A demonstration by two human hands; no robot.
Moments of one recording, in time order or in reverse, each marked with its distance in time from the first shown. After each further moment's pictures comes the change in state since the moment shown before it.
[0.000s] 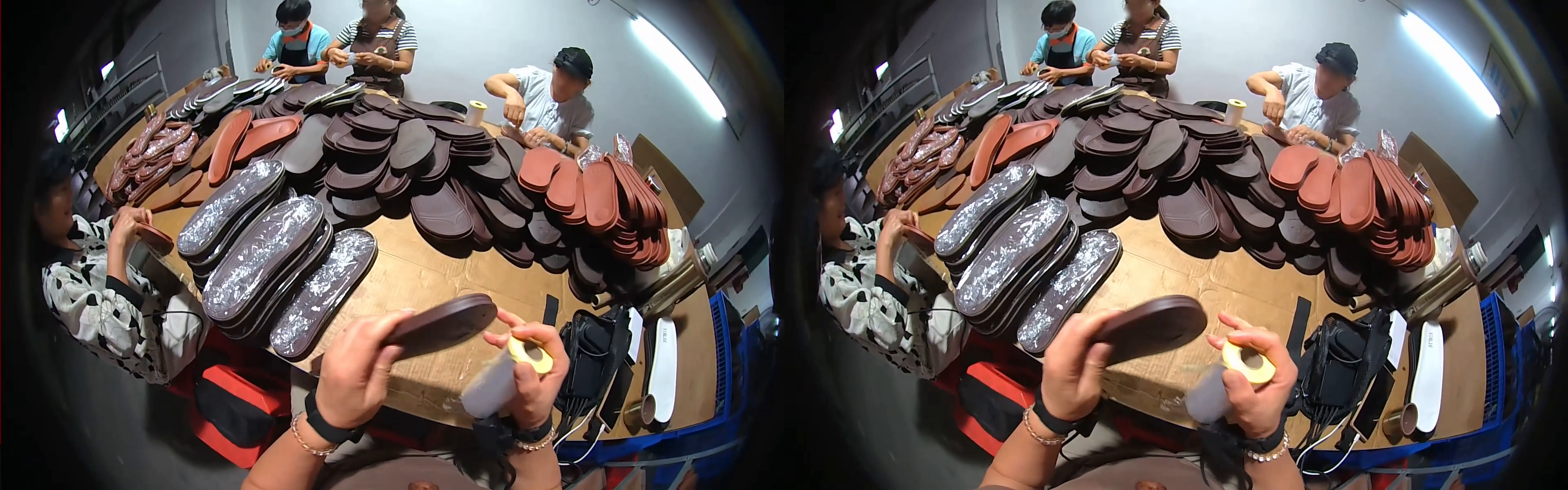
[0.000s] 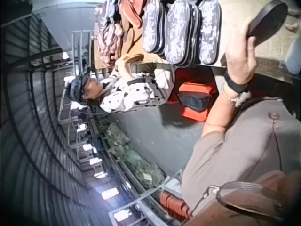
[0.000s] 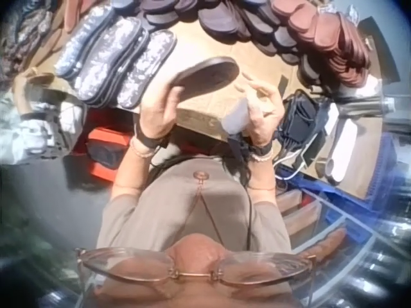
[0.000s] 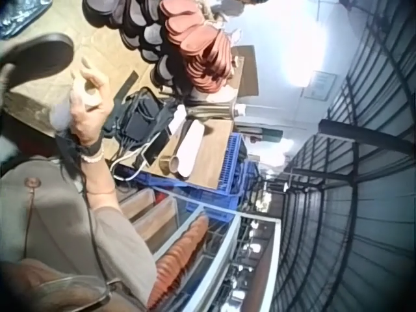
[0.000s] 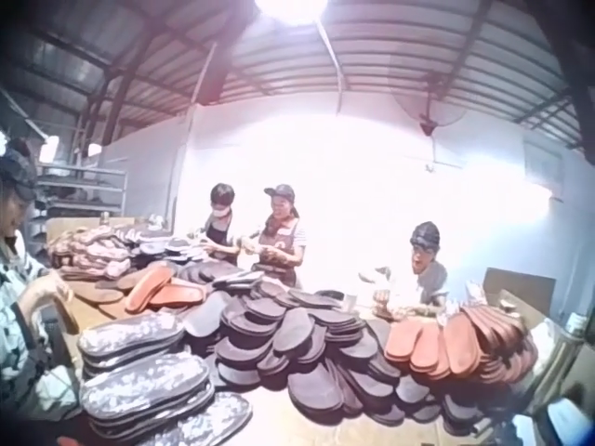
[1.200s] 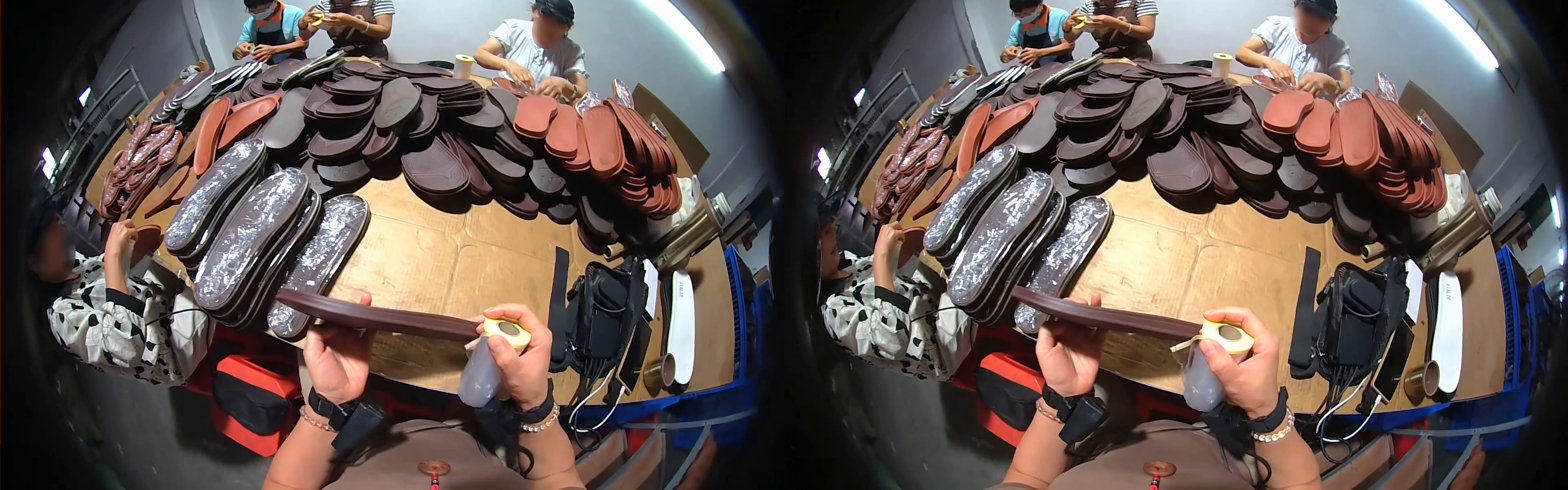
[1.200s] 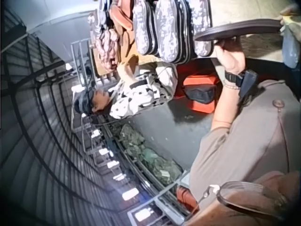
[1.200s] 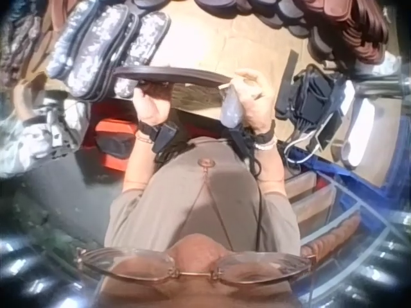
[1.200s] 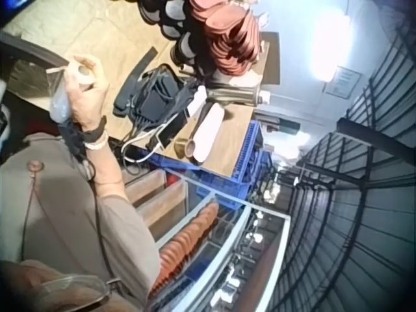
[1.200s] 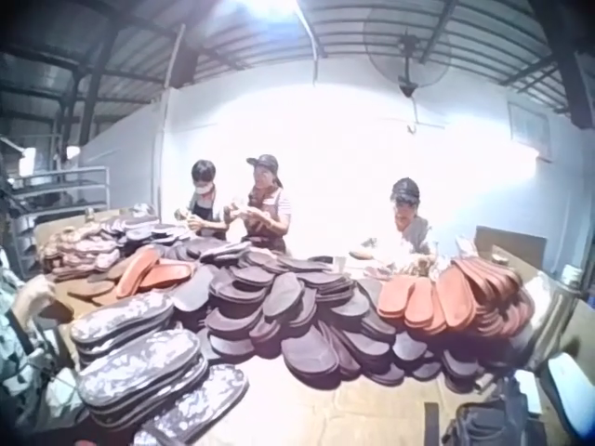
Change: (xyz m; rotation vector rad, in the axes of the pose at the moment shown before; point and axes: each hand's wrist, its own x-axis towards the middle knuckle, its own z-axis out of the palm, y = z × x) left_hand -0.062 -0.070 0.027 -1.534 0.512 -0.675; right_hand -0.031 0.010 -0.001 -0.024 0.013 0.380
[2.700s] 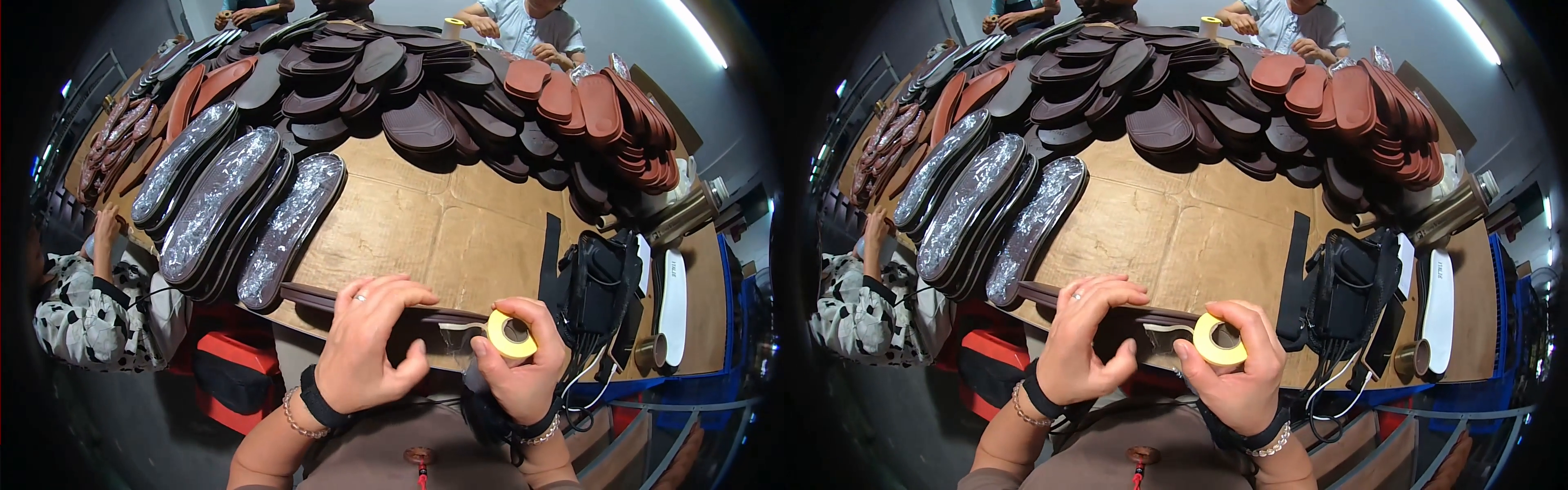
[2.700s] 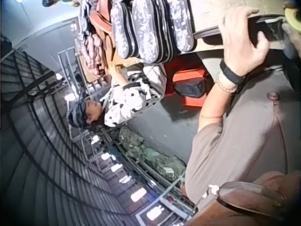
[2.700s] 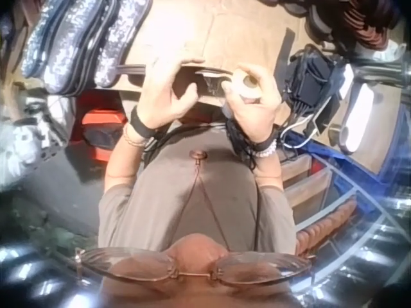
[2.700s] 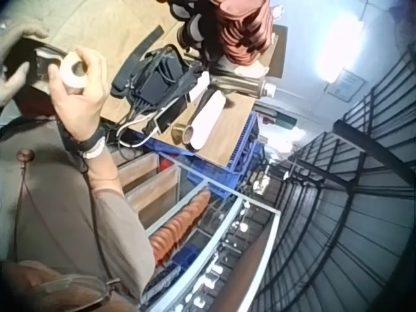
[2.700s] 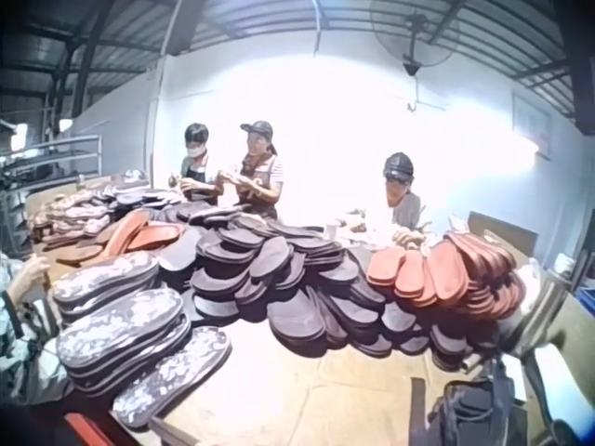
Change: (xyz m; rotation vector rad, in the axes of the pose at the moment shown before) left_hand -0.020 -0.001 0.089 1.781 -0.692 0.384; right_hand -0.030 -0.029 0.005 -0.741 0.115 -0.327
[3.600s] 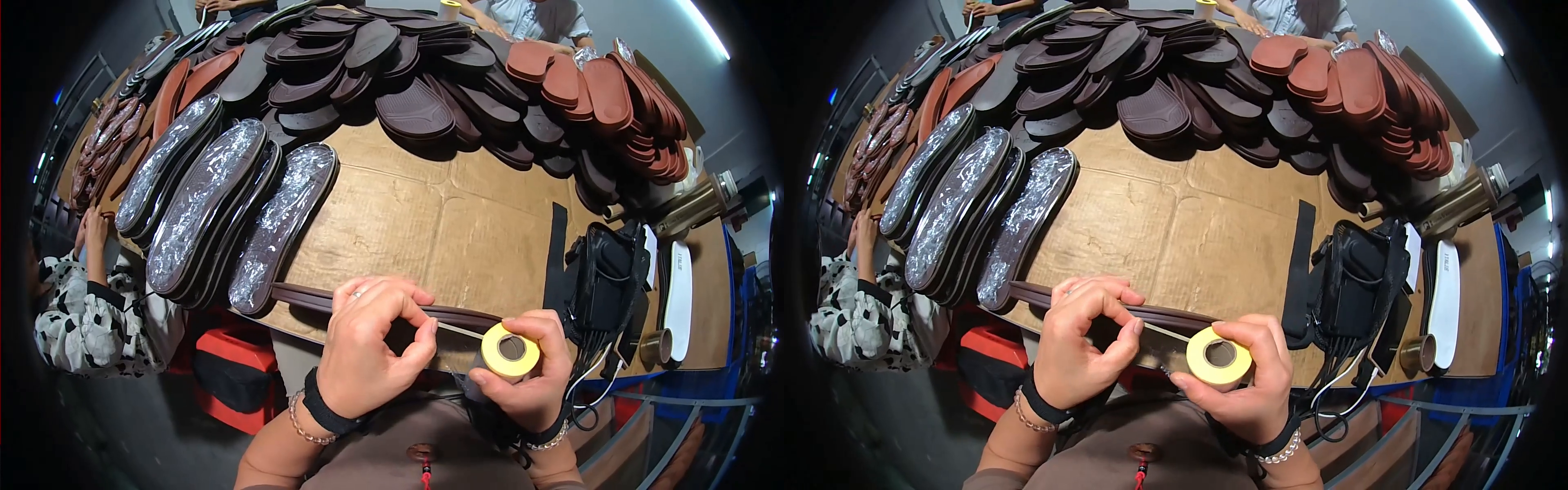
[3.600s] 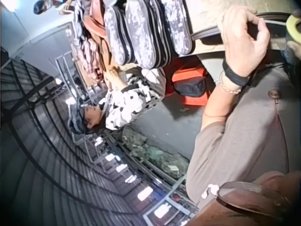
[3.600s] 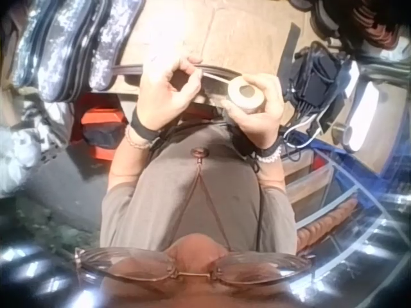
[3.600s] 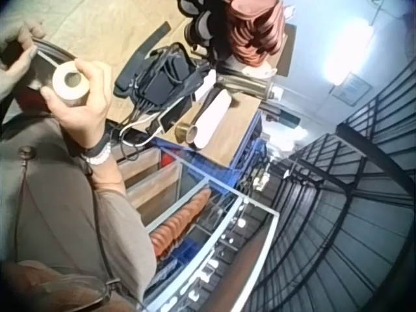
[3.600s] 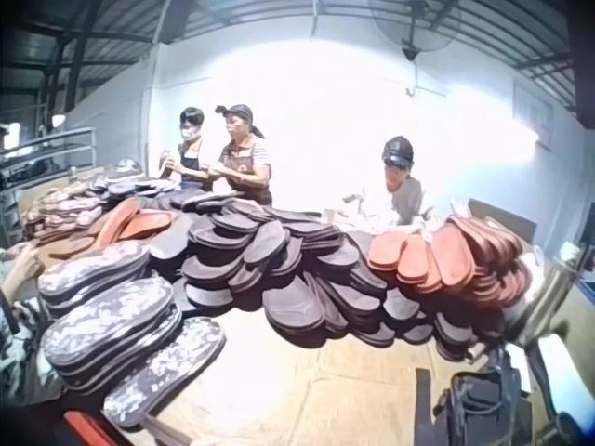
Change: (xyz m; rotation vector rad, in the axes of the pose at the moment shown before) left_hand 0.011 -0.002 0.012 -0.138 0.062 -0.105; right_hand -0.009 0.014 -0.010 -0.028 -0.094 -0.027
